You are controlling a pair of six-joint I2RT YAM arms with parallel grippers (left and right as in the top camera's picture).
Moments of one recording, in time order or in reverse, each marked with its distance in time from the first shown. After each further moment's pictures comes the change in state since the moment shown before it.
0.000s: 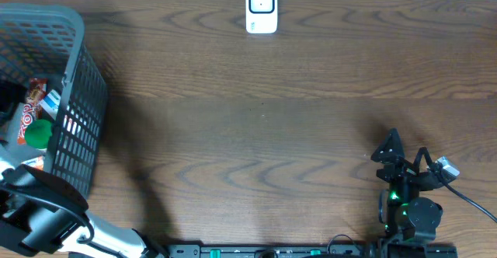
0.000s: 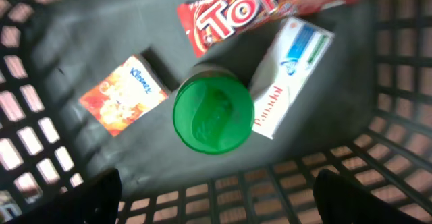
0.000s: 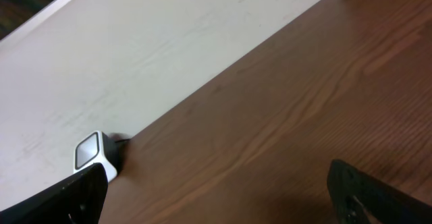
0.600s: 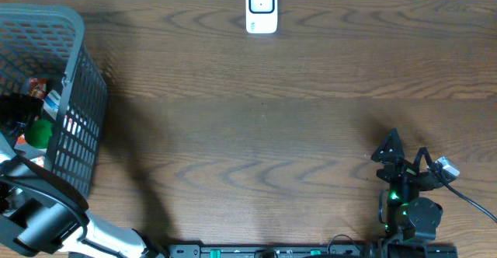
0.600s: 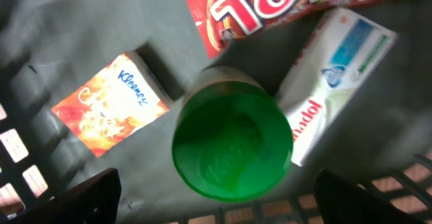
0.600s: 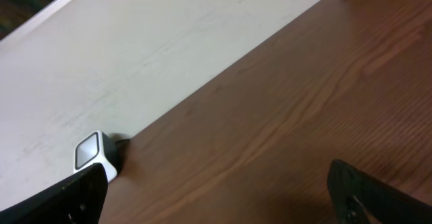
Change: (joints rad) left arm -0.001 0.000 -0.208 0.168 -0.024 -0.029; right arm 0.000 0.000 0.000 0.000 0.000 0.000
